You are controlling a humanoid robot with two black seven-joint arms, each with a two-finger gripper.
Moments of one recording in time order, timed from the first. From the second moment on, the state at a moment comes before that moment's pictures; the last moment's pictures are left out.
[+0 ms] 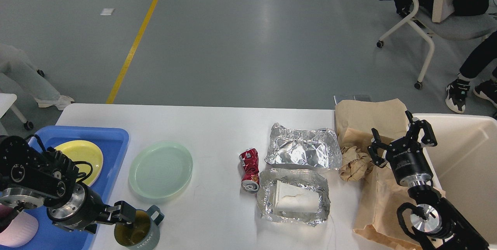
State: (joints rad) left arm -1.63 0.49 1.33 -1.58 0.21 -0.17 -0.06; right arm 0.18 -0.17 1.39 0.85 -0.50 0.37 0.35
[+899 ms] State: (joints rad) left arm -1.45 0.41 1.25 -1.48 0.22 -0.04 -0.05; right arm 0.18 -0.17 1.39 0.85 -0.50 0.37 0.35
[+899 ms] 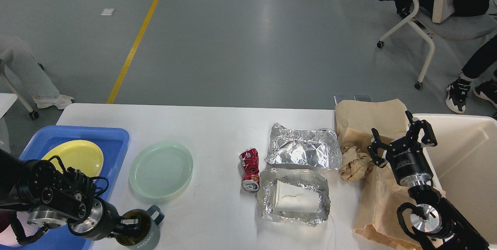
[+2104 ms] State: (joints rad) left arm -2.41 0.41 1.54 -1.76 0.14 -0.49 -0.02; right arm 0.18 -0.17 1.39 0.85 -0.50 0.37 0.35
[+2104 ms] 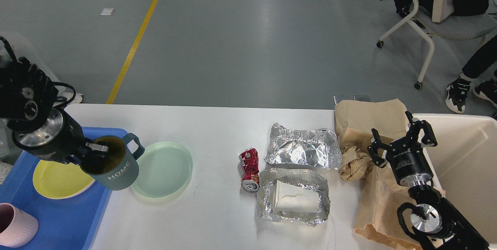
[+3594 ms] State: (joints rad) left arm -1.27 0.82 0.99 -0.92 0.54 -0.62 -0.10; right arm 0.18 -0.17 1.39 0.85 -0.50 0.37 0.35
